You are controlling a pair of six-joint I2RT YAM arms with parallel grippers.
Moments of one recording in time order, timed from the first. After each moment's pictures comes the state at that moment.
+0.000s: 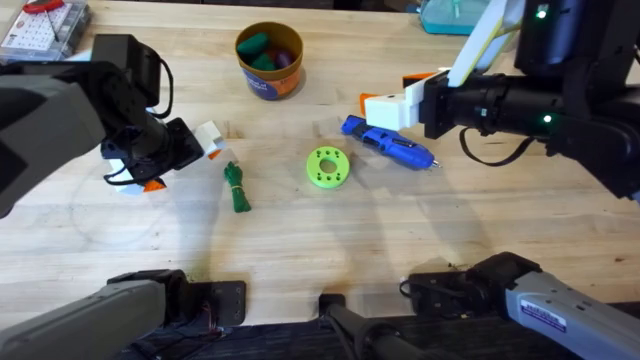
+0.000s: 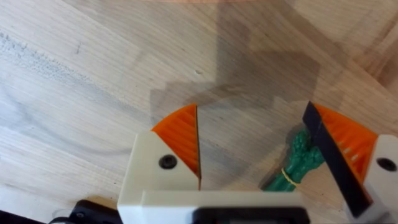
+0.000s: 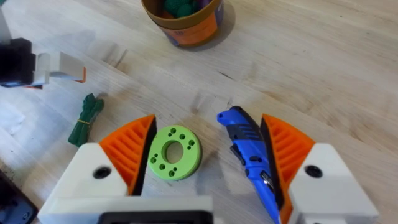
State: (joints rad) left arm 0.03 1.32 0.78 -0.85 -0.06 -0.60; right arm 0.32 1.01 0.85 -0.52 -0.30 0.02
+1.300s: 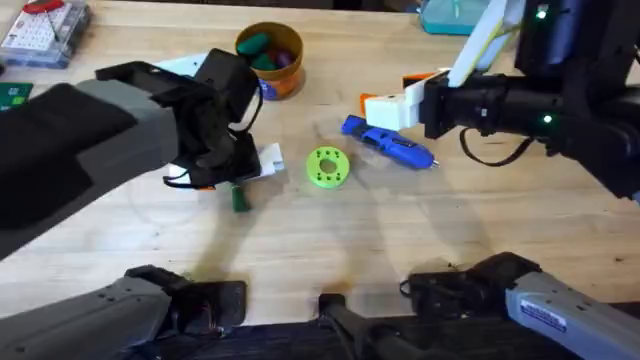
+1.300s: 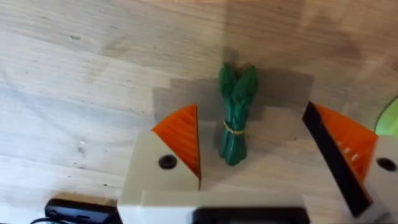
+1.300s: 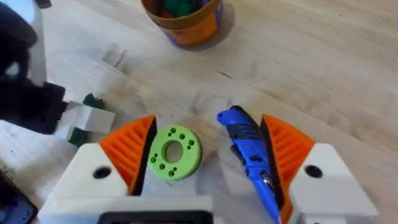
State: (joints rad) left arm -0.40 1.34 0.80 -0.89 -0.06 -0.69; right arm 0.32 1.01 0.85 -0.53 -0.30 0.02
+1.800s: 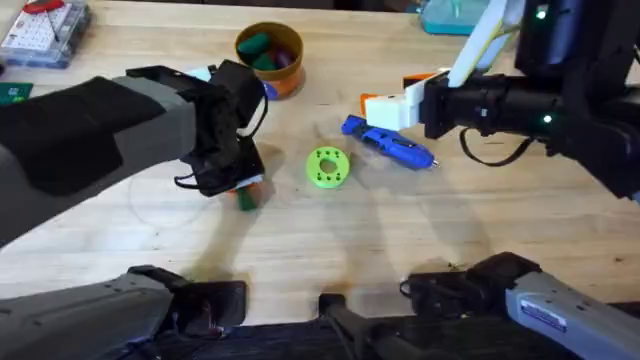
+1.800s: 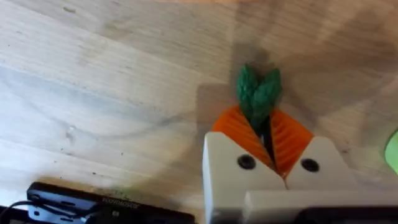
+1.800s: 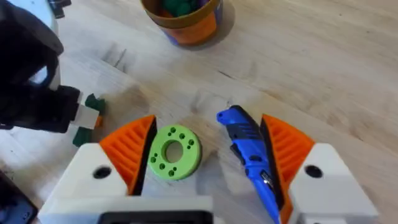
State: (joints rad) left arm -0.40 1.43 0.79 -0.88 -0.04 -0.81; right arm 0.32 1.01 0.85 -0.53 -0.30 0.02
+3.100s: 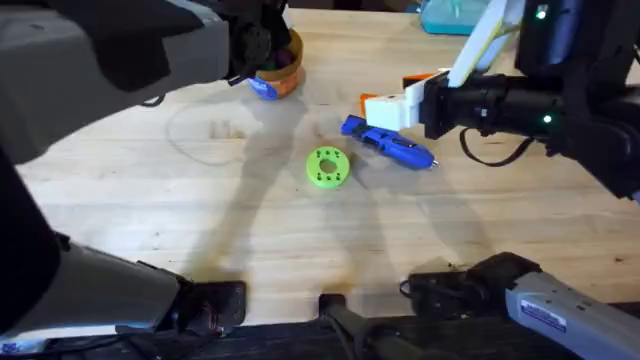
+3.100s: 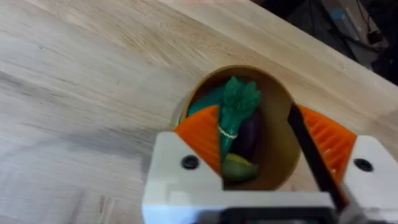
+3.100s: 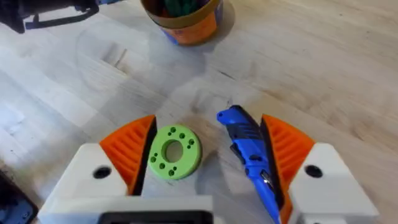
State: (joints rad) left arm -0.39 1.68 1.14 -0.15 -0.38 -0.73; right arm 0.32 1.01 0.85 -0.53 -0.30 0.02
